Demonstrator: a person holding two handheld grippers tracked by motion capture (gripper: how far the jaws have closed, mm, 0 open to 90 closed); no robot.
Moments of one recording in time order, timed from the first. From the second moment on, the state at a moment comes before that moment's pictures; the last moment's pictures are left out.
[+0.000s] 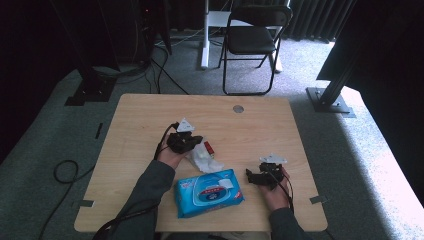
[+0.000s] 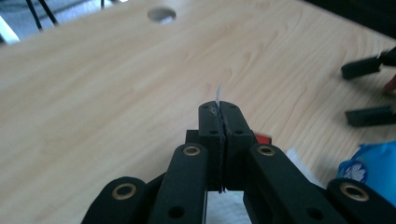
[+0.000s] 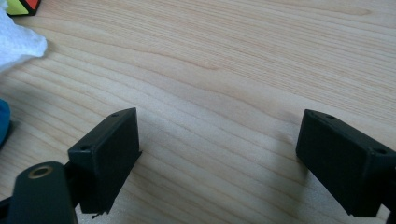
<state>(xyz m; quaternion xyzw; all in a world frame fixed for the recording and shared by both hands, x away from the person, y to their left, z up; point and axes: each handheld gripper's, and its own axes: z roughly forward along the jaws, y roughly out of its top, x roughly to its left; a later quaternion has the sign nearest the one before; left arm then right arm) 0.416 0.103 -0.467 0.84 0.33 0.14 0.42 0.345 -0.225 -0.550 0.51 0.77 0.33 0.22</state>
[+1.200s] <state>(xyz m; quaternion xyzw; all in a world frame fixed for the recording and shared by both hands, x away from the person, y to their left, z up) 0.420 0.071 -0.492 0.85 0.31 0.12 0.41 0.348 -0.223 -0.550 0.50 0.77 0.34 0.21</state>
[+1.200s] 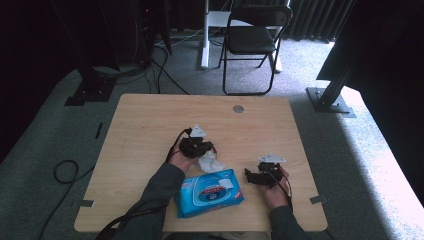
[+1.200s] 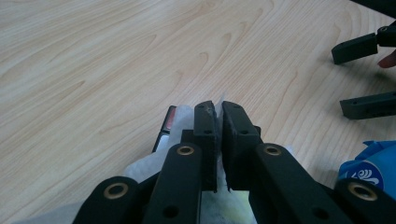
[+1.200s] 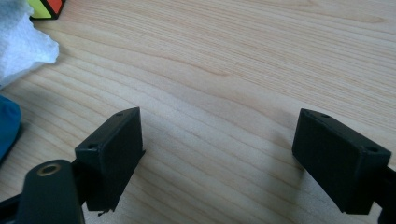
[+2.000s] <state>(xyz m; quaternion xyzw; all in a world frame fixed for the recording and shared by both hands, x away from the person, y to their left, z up) 0.386 0.105 -0.491 0.84 0.33 0.13 0.41 0.348 -0.222 -0.550 0.50 0.77 0.34 0.21</state>
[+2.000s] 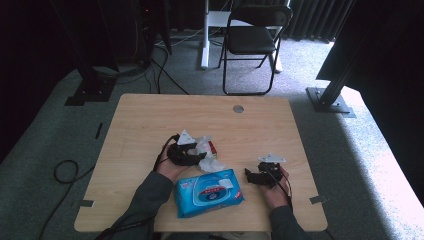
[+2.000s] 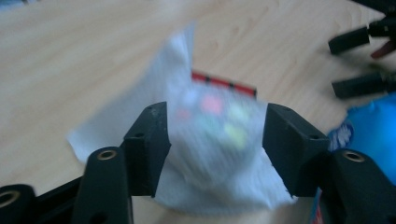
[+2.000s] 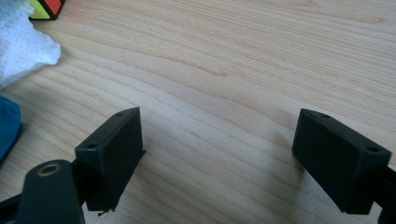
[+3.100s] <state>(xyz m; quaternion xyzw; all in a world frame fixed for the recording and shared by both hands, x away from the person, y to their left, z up) 0.386 0.122 -0.476 0.84 0.34 0.13 0.41 0.348 -0.222 -0.550 0.50 0.77 0.34 0.21</state>
